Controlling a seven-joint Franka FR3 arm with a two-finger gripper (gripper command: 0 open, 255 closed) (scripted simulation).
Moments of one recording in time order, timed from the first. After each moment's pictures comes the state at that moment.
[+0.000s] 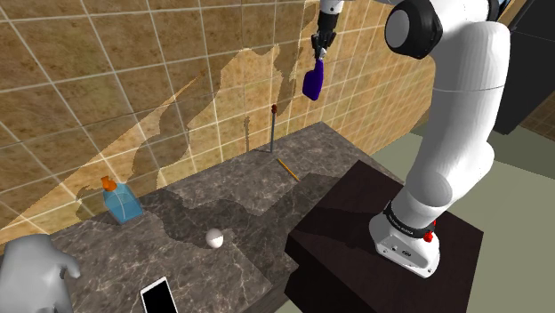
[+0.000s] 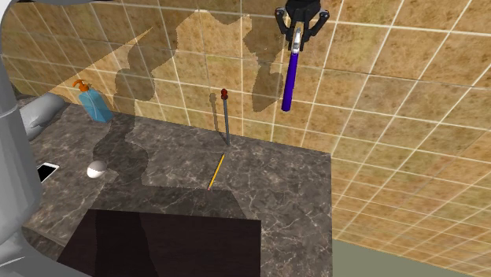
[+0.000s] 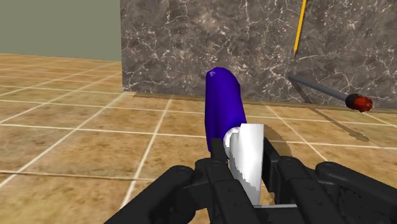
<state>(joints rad) -0.23 0.43 -0.35 -1.34 0.16 1.77 -0.47</state>
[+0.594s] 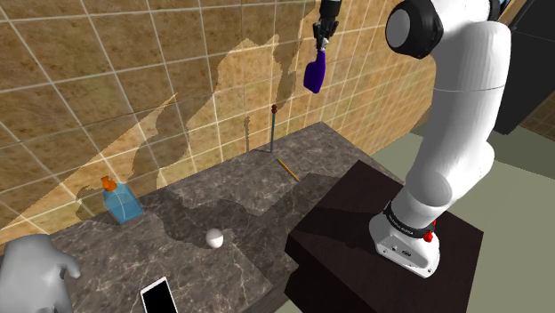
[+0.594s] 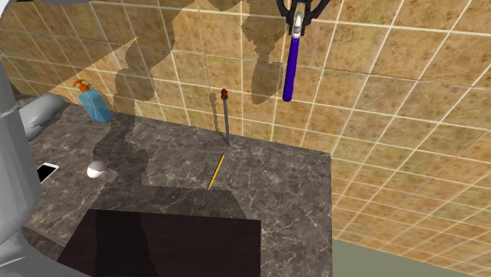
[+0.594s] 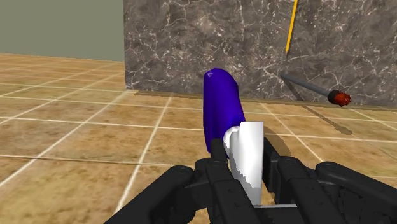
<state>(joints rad) -0.23 0.42 -0.35 -1.24 0.16 1.66 -0.46</state>
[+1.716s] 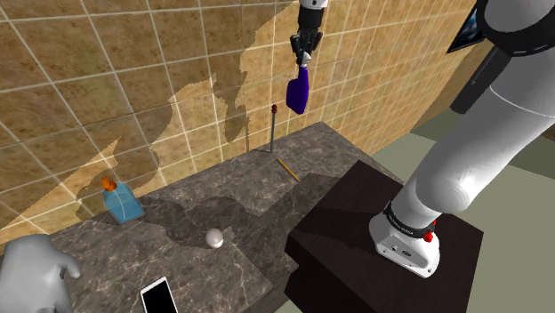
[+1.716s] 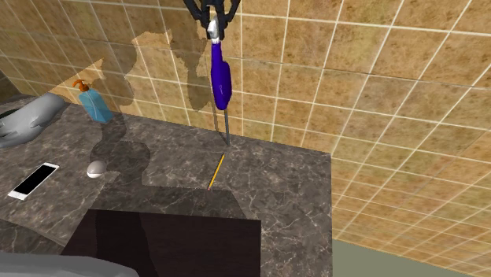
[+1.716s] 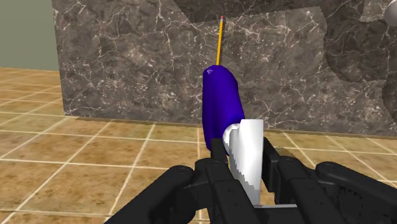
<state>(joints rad) 0.03 -0.04 -0.23 -1.83 0.00 1.82 -0.09</state>
